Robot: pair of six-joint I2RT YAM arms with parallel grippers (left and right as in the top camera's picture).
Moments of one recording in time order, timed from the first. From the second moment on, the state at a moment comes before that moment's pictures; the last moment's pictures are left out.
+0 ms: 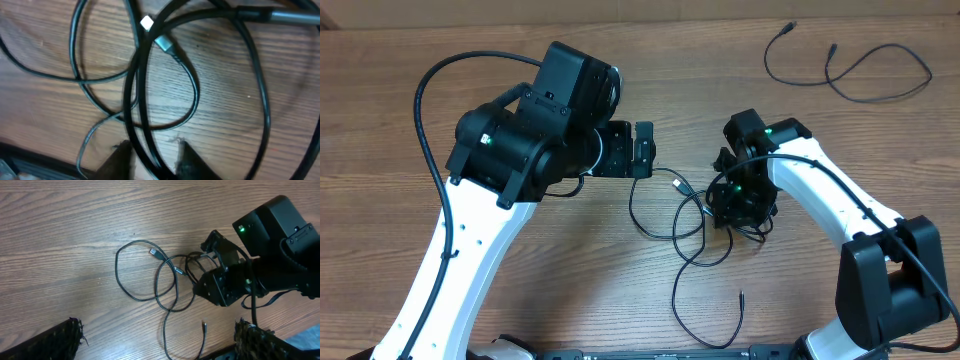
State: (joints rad) left arm -0.50 1.53 1.90 -1.40 0.16 -0.45; right arm 0.33 1.76 1.23 -1.18 -0.26 0.15
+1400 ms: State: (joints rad) left arm -0.50 1.53 1.90 -1.40 0.15 -0.45; right arm 0.33 1.73 2.55 -1.54 -0.15 0.27
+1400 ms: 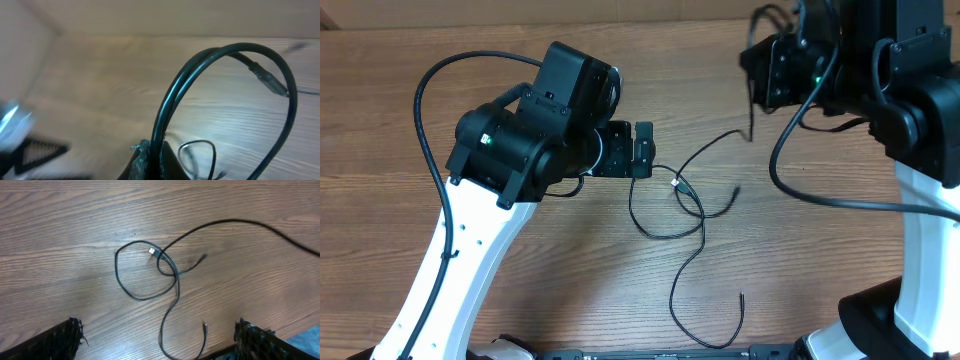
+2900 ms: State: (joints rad) left arm -0.50 1.53 1.90 -1.40 0.15 -0.45; right arm 0.18 1.60 2.55 -0.95 -0.46 0.56
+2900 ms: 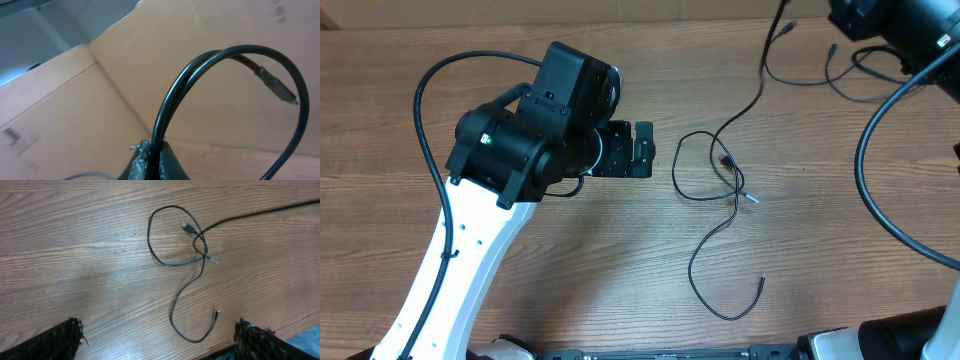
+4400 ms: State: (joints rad) left arm -0.50 1.53 1.90 -1.40 0.15 -0.45; right arm 0.17 1.62 2.54 -0.95 -0.65 0.43
